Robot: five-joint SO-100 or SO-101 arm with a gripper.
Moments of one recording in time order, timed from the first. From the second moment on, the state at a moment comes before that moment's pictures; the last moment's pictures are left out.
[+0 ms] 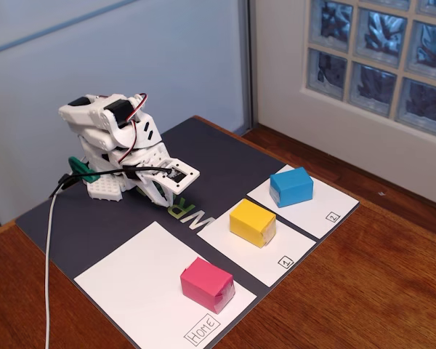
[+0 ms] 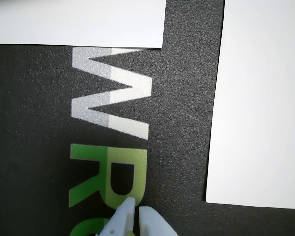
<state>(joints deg) 0.6 188.4 174.0 80.1 86.6</state>
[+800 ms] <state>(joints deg) 2.5 180.8 165.6 80.7 83.9</state>
